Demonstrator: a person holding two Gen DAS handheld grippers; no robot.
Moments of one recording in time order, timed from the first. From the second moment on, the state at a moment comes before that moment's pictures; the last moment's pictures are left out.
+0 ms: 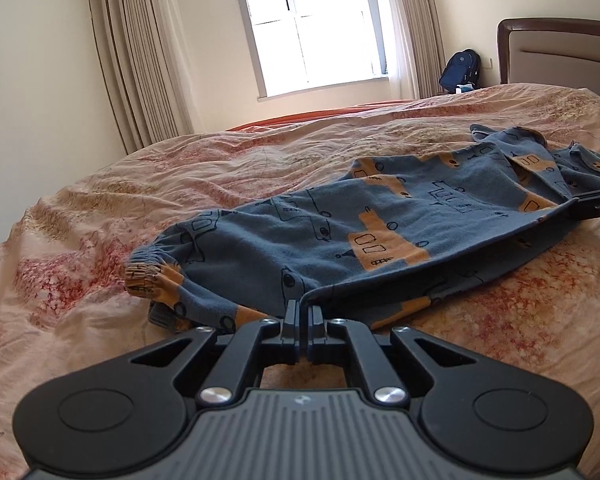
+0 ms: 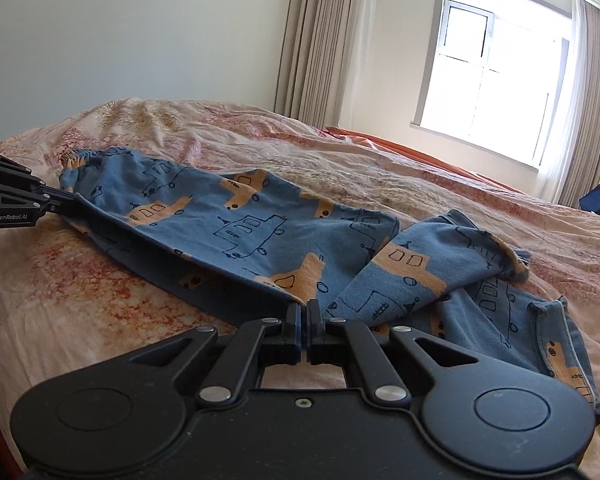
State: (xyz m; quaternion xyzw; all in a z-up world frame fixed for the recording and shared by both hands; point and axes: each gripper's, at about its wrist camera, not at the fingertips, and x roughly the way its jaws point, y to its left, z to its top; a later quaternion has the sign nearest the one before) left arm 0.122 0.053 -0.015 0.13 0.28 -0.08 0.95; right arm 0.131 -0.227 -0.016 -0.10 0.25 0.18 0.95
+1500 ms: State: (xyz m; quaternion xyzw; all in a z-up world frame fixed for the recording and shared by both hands) left arm 0.164 -0.148 -0.023 -0.03 0.26 -0.22 0.94; right arm 0.131 -0.357 -0.046 -0.27 0.23 -0.04 0.93
